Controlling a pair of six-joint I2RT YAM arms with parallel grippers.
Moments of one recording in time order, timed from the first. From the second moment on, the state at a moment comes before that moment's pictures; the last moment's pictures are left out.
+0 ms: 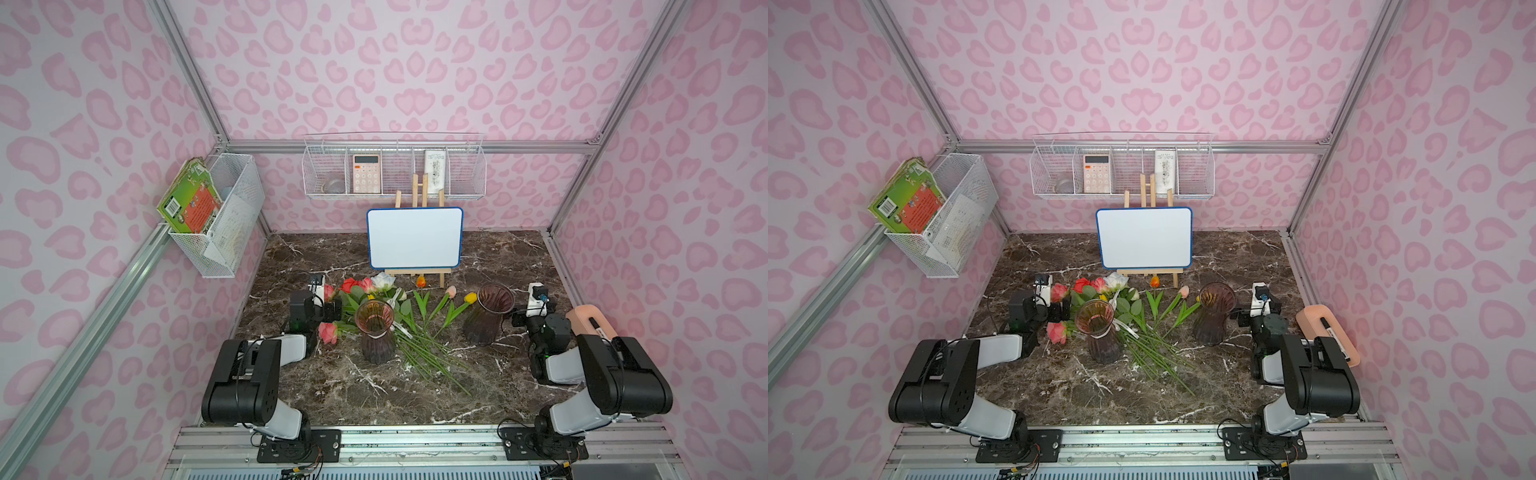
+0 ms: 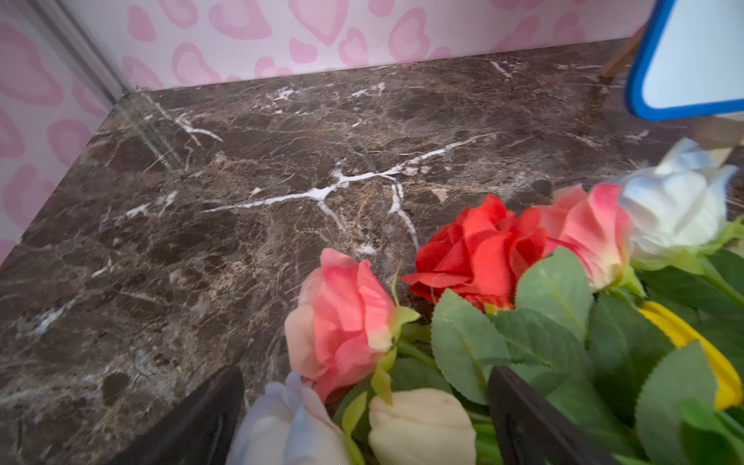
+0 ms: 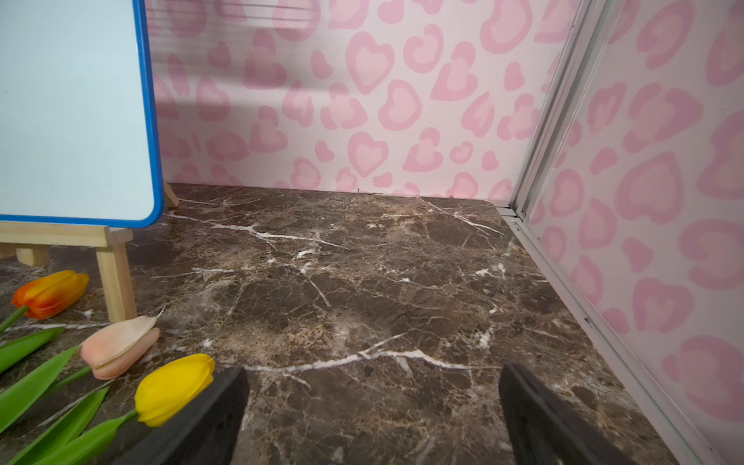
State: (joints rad) left arm -0.02 1.51 0.50 0.52 0.07 0.07; right arm -0.01 1.53 0.18 1.27 -0.09 -0.07
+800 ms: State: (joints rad) left arm -0.22 1.02 0.70 -0.01 0.07 -0.06; right arm 0.14 0.94 0.43 0.49 0.20 0.04
